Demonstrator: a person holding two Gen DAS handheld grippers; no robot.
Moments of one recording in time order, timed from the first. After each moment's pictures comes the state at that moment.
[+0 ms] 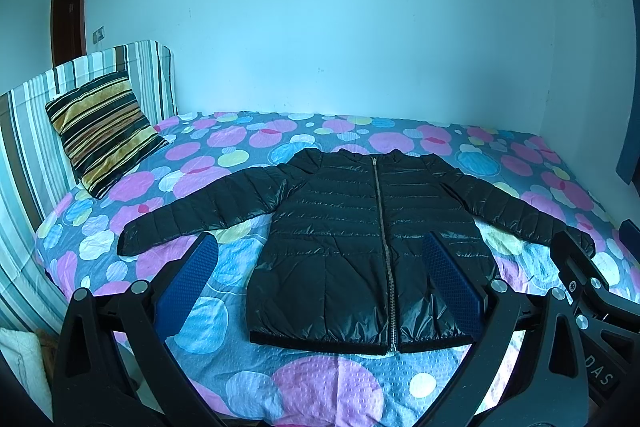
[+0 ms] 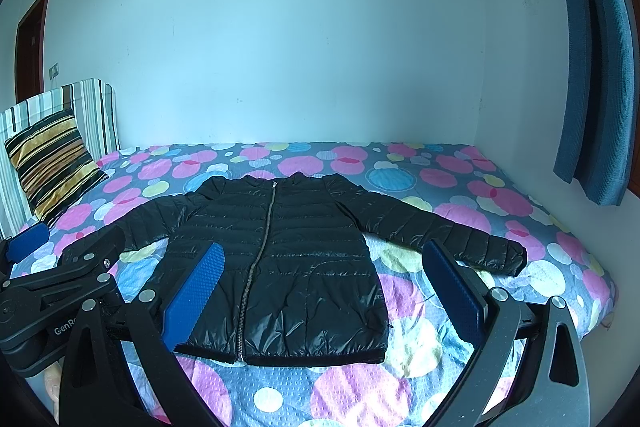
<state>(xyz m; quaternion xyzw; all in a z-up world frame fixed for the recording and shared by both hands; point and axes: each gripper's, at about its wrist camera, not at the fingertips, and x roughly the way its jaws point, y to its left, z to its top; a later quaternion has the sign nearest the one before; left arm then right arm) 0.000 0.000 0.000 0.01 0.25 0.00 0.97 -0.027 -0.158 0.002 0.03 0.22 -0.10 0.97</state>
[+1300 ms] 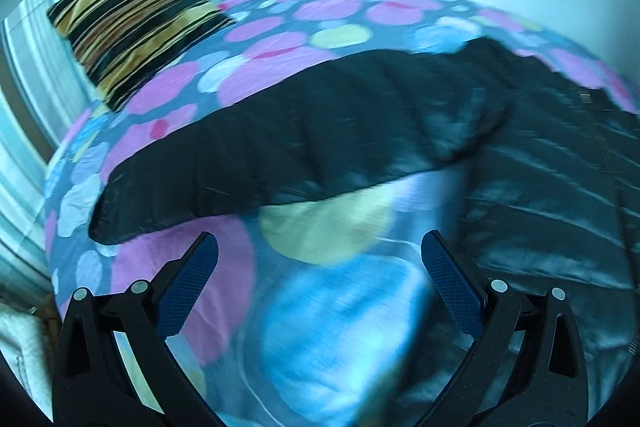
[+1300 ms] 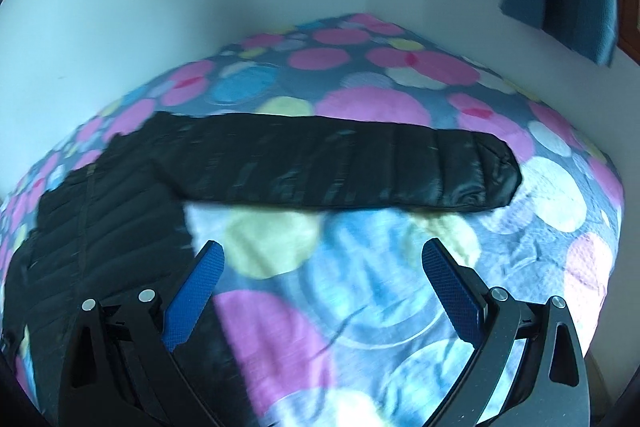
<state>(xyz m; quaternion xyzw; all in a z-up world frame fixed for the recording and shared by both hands) 0.265 0.149 -0.179 0.00 0.44 0.20 0.87 0.131 -0.374 -0.148 0.18 0.37 -0.29 0.86</state>
